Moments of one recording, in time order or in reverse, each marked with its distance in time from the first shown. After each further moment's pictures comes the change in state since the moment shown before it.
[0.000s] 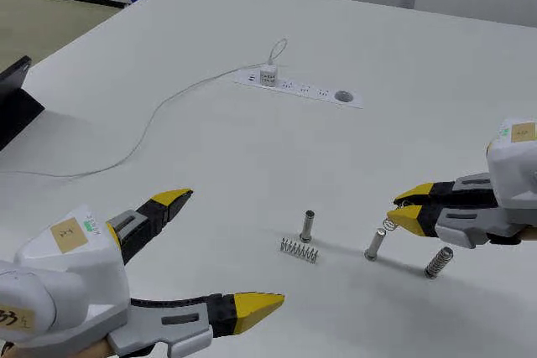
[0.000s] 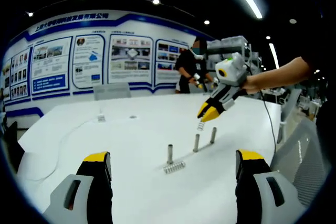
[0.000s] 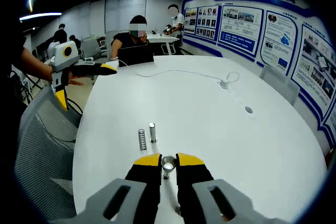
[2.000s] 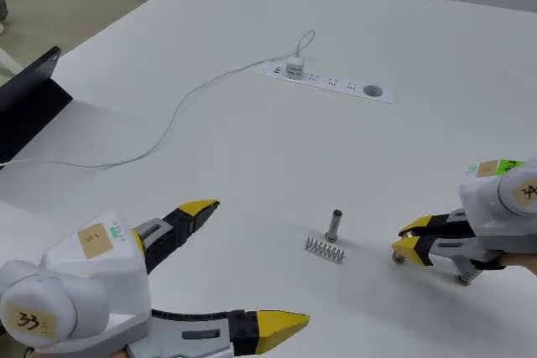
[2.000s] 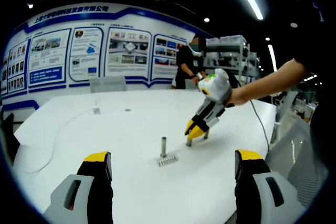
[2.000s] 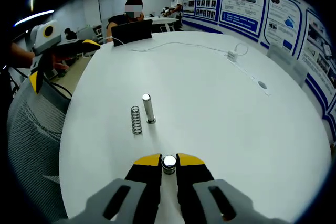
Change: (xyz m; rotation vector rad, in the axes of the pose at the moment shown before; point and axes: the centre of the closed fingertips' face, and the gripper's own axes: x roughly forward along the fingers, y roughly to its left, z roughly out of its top) left arm -0.003 -0.009 -0.010 -0.038 0.040 -0.041; right arm 0.054 0.004 -0.051 0.048 0.148 0.030
